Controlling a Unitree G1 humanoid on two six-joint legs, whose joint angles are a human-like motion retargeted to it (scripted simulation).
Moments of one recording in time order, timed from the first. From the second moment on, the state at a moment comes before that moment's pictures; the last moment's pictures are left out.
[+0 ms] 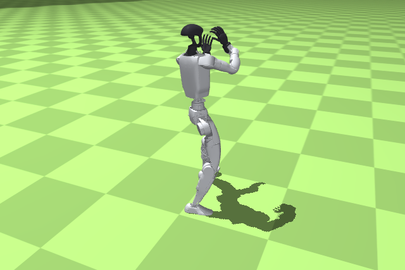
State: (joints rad) left arm -0.50 0.23 0.08 -0.19 -0.54 -0.53 0.44; right arm -1.11 -0.39 0.43 0.12 -0.33 -0.99 -0.71; waist 0.34 -0.05 -0.02; left_leg -0.43 0.35 0.09 0.46 -0.18 -0.20; right_leg -0.04 -0.20 -0.41 0.50 -0.31 0.07
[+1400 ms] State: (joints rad) left arm -0.24 0.36 -0.31 0.50 -0.12 -0.40 -0.68; right arm -0.25 -0.46 -0.31 1.70 -0.42 -0.47 -0.27; waist -0.10 -0.03 0.06; left_leg -0.52 0.32 -0.09 0.55 -0.41 0.20; right_leg -0.86 -0.58 -0.33 1.04 0.22 0.04
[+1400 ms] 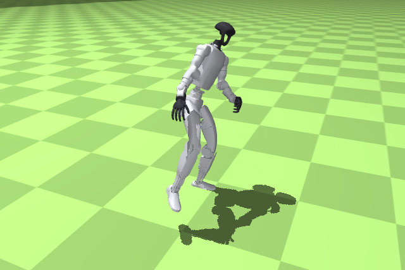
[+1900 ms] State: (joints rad) left arm -0.28 0.23 -0.35 0.80 -0.01 -0.64 -0.49; right arm -0.36 -0.43 -0.26 1.67 -0.51 -0.39 -0.19; waist -0.09 -0.12 0.07; left_leg -0.17 0.10 0.29 0.41 -0.49 -0.05; right_leg -0.54 -0.49 -0.40 0.25 0.04 -0.06
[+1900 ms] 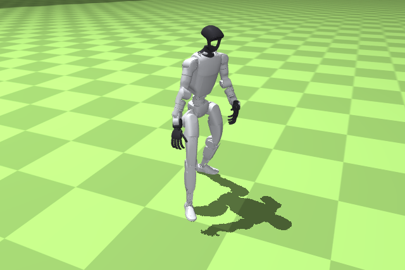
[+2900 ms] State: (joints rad) left arm -0.45 0.70 -0.58 -0.17 0.89 -0.22 -0.10; right arm -0.47 -0.13 0.39 0.25 0.09 -0.47 0.35; waist -0.17 0.19 0.15; left_leg -0.19 0.10 0.23 0.20 -0.46 -0.21; right_leg -0.97 -0.48 -0.19 0.57 -0.01 0.02
